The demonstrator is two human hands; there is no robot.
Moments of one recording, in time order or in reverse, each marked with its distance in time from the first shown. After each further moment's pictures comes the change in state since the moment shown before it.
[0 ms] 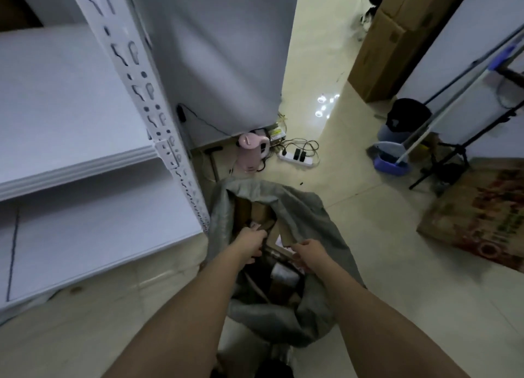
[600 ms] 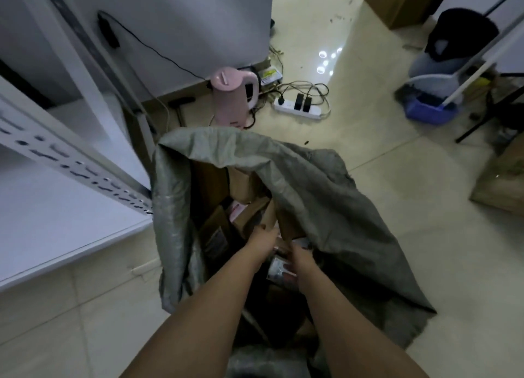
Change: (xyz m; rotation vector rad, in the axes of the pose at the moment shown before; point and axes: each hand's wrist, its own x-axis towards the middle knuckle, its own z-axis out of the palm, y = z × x) left_hand 0.332 -0.081 0.093 -0.033 0.016 -0.018; right_hand 0.292 0.118 0.099 0.626 -0.019 0.337
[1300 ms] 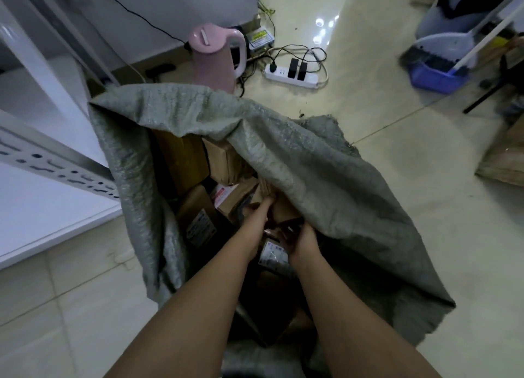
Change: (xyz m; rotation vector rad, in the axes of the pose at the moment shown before) left_hand 0.066 -0.026 0.023 -0.368 0.012 -0.027; right_hand 0.048 0.003 -0.005 0.603 -0.065 -0.065
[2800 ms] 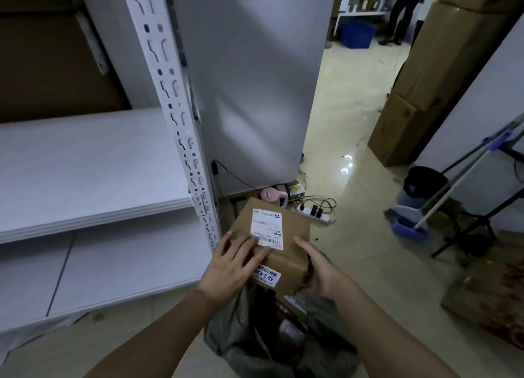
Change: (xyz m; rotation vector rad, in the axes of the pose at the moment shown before) left_hand -0.522 0.152 -0.127 1.722 0.696 1.743; right_hand -0.475 -0.152 0.079 -0.760 -0.474 -0.019
